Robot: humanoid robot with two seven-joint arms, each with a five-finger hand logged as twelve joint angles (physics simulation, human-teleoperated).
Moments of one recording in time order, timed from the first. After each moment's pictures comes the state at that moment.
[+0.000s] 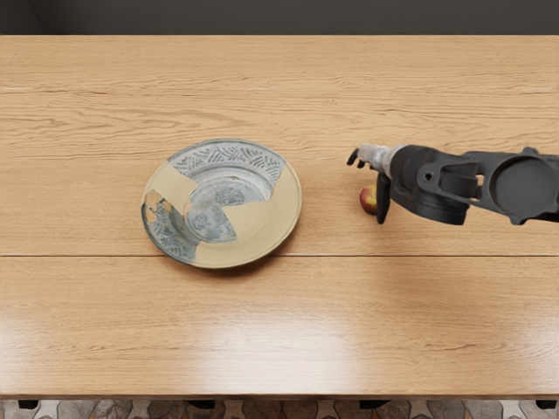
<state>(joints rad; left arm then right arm) -0.05 0.00 -0.03 -0.32 -0.05 0.46 0.24 1.42 -0.36 -0.28 1.26 -0.74 -0.15 -0.61</state>
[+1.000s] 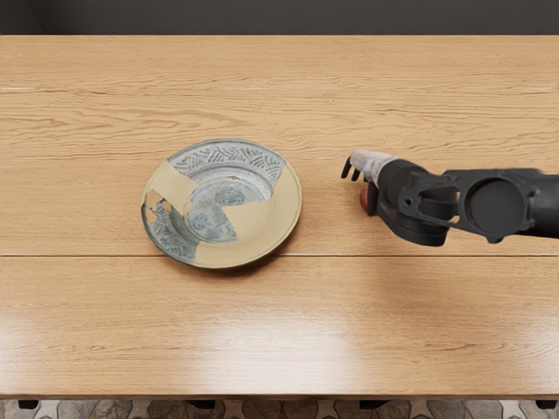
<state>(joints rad) -0.05 0.00 -0.03 -0.32 -0.05 0.46 0.24 1.41 -0.28 -0.37 1.24 -0.77 -0.29 -0.61</state>
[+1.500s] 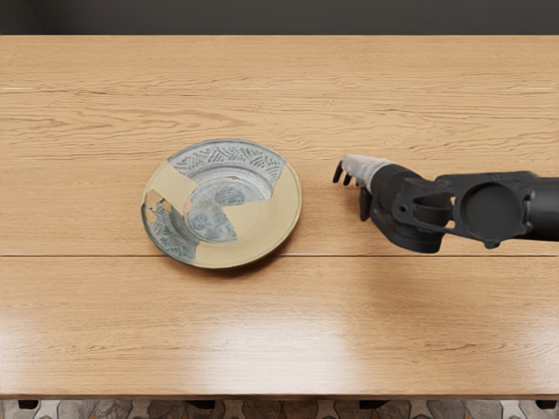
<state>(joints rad) -0.05 0.00 -0.03 -0.32 -0.05 0.46 0.24 1.42 -0.27 -0.38 1.28 -0.77 -0.31 -0.61</state>
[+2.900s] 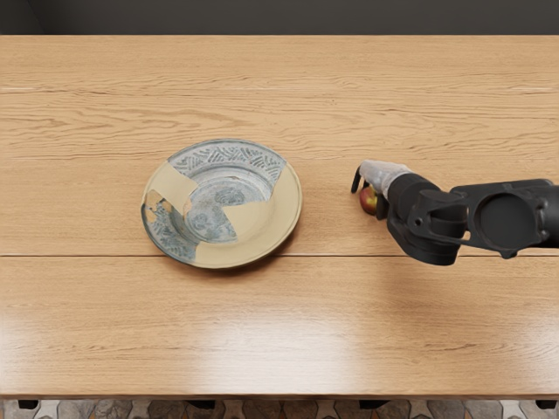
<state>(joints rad) -0.05 0.00 -0.03 -0.32 -0.05 0.46 0.24 1.42 -0.31 -0.47 1.32 -0.77 -0.38 -0.61</state>
